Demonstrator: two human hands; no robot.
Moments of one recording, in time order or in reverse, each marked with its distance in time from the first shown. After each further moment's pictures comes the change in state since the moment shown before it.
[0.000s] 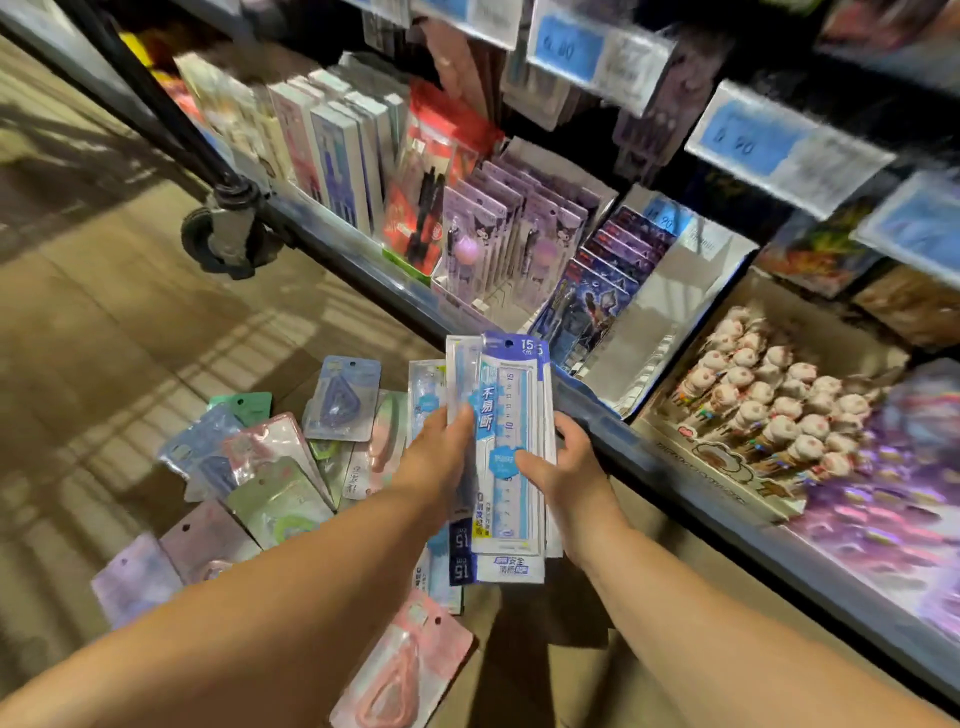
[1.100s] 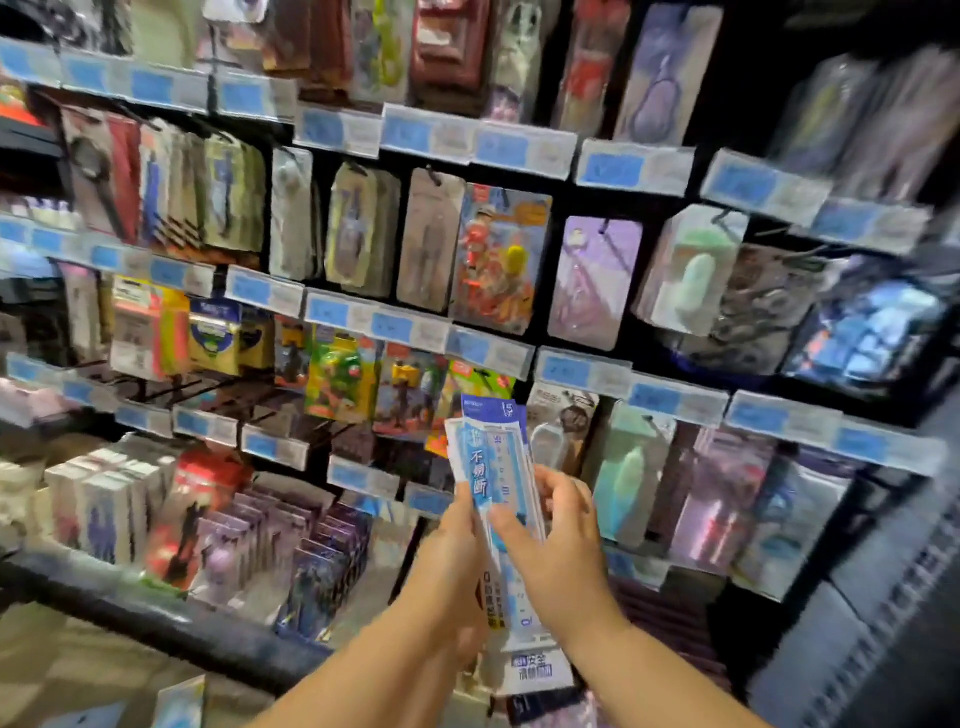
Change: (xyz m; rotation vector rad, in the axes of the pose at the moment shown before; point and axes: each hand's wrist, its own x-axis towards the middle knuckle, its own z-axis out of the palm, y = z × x) left_hand -0.293 0.145 0.229 -0.276 -0.655 0.274; right_hand -0.249 -0.228 -0.142 -0.574 0.735 -0.720
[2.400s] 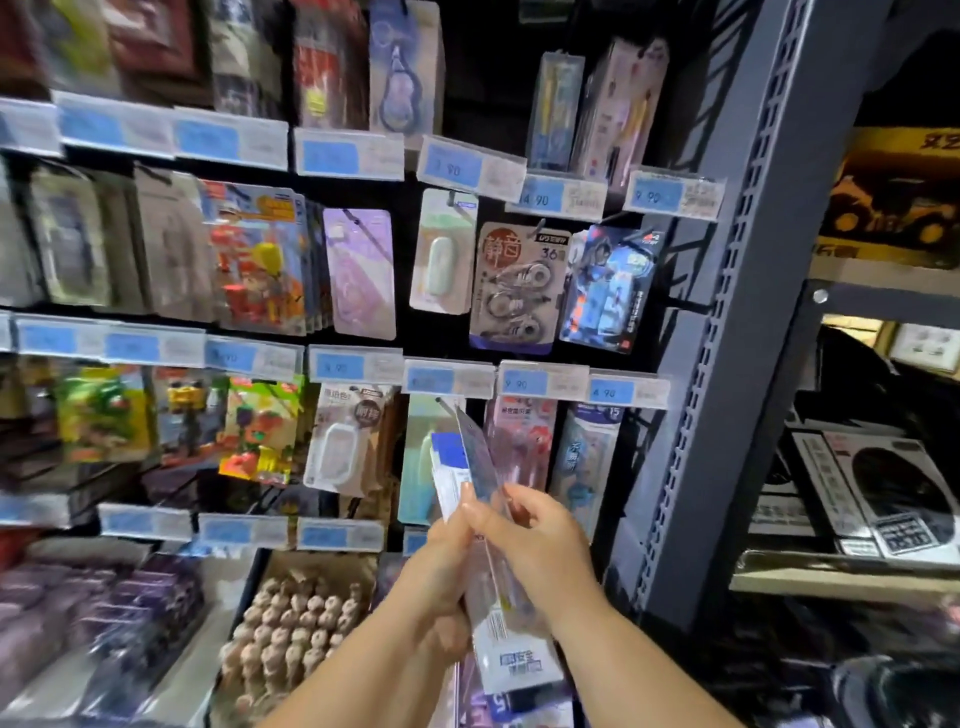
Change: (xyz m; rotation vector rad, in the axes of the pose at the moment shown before) left_hand 0.027 -0.113 0.151 0.284 -0.269 0.010; right_hand -0.020 0.068 -0.172 0.262 0.117 0.218
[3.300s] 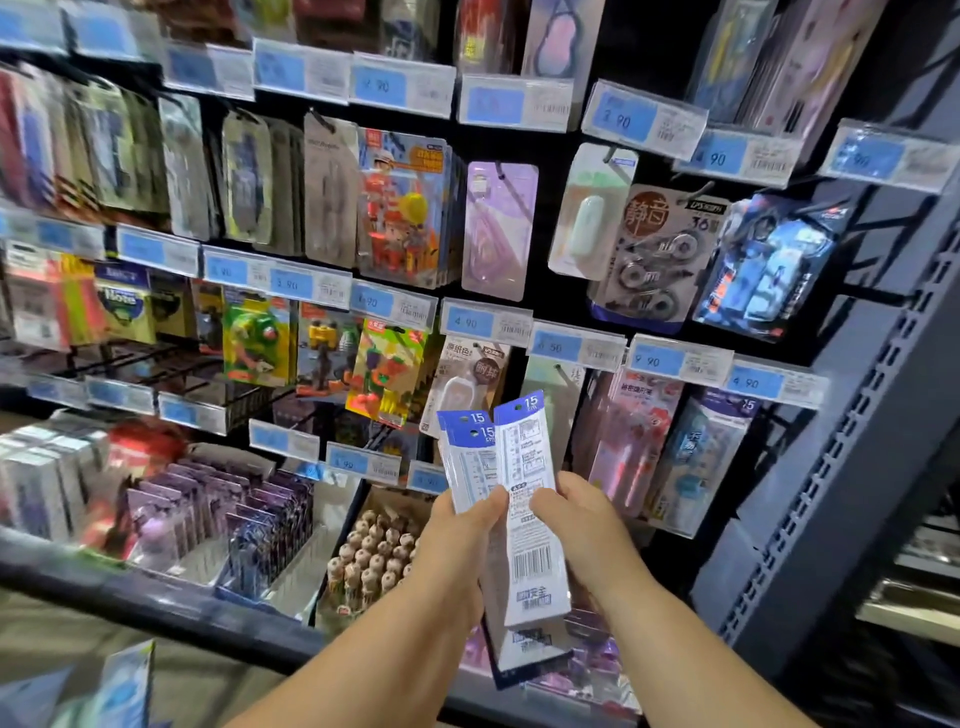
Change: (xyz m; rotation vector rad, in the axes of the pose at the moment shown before) left_hand -0.035 0.006 -0.078 -0.223 0.364 0.030; right_hand 0.004 0.003 0.068 0.053 -0.222 0.159
